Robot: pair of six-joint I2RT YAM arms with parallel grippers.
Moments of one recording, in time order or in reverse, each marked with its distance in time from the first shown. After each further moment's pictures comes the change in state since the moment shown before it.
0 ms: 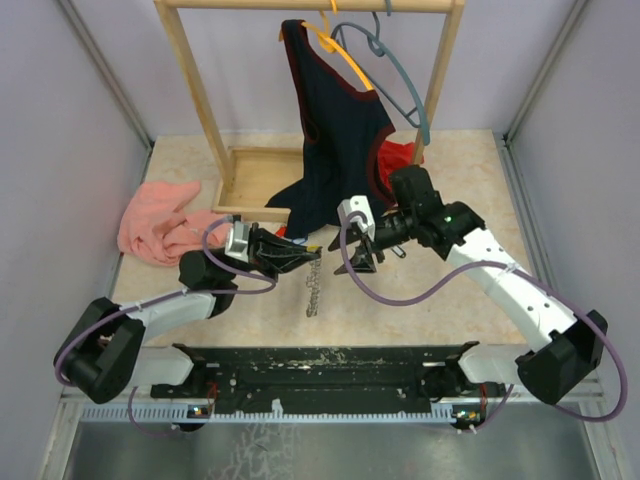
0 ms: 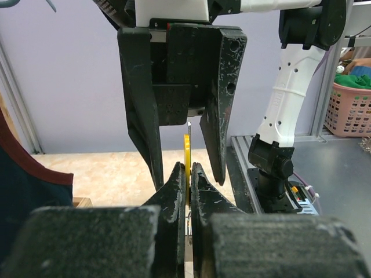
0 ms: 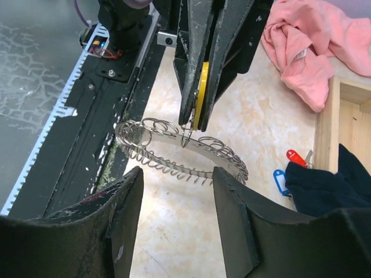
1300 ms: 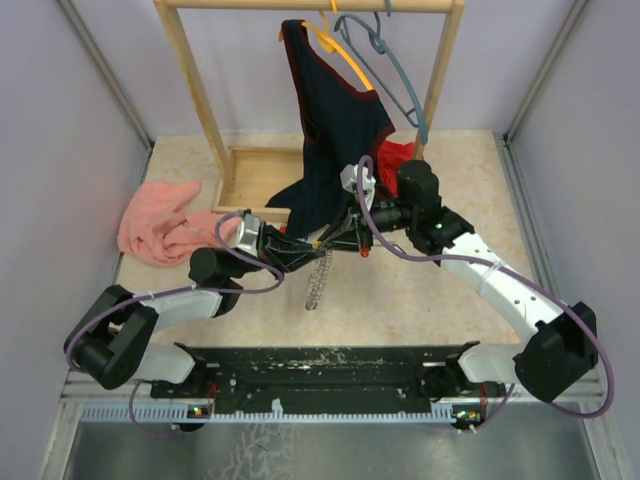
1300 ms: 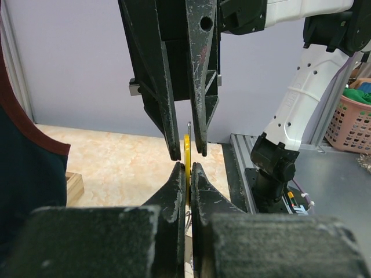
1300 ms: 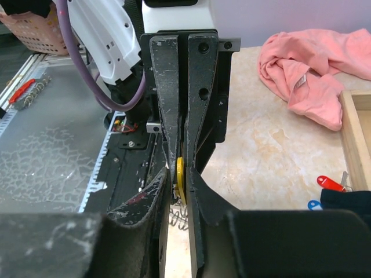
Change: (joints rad) left arm -0.013 0.086 -0.013 0.001 -0.074 -0.042; right arm -0.037 0.008 -0.157 0.655 -0.105 0.726
